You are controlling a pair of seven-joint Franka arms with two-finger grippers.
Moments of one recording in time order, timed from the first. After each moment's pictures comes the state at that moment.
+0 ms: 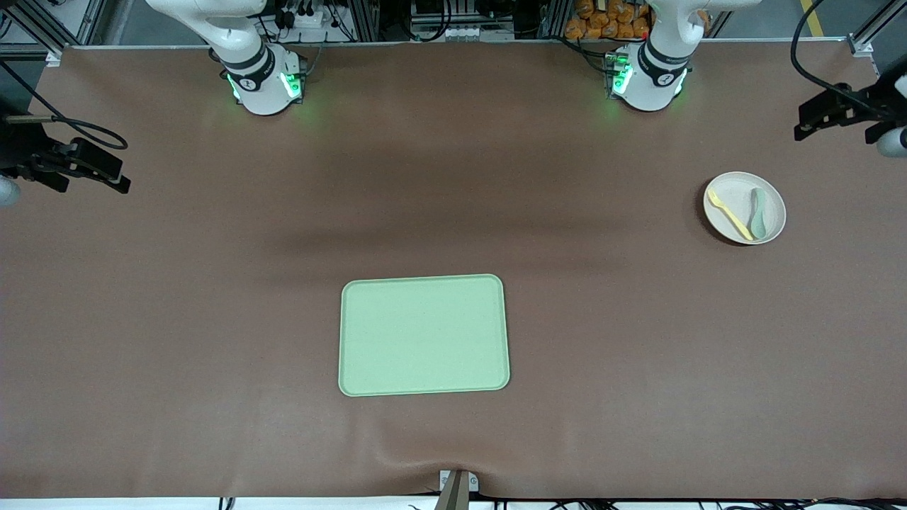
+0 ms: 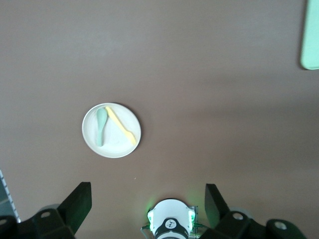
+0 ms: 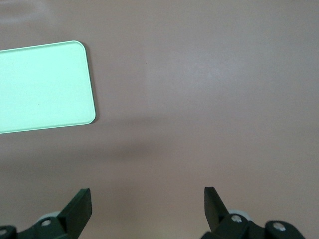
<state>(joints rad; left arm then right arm) -0.05 0.02 0.03 -1.41 0.04 1.26 0.04 -0.03 0.04 0.06 -1.45 0.06 1.47 0.09</state>
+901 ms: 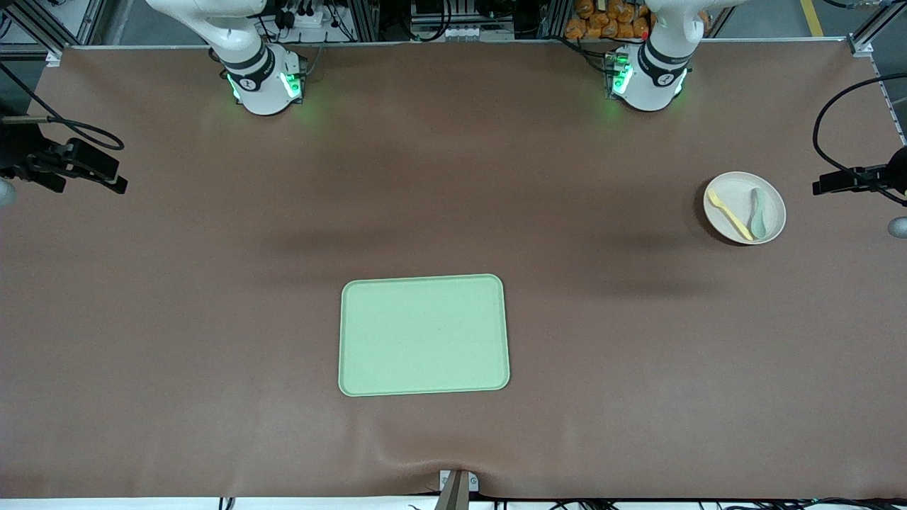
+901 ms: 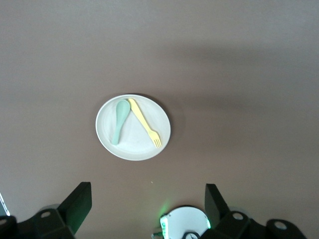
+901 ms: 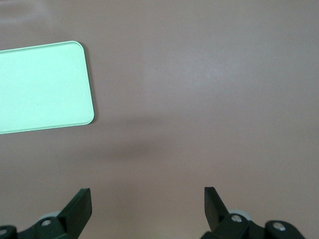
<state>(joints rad) 0.17 0.12 0.03 -1.64 0.05 1.48 0.15 -0.04 0.04 0.05 -1.45 0.06 1.47 0.08</state>
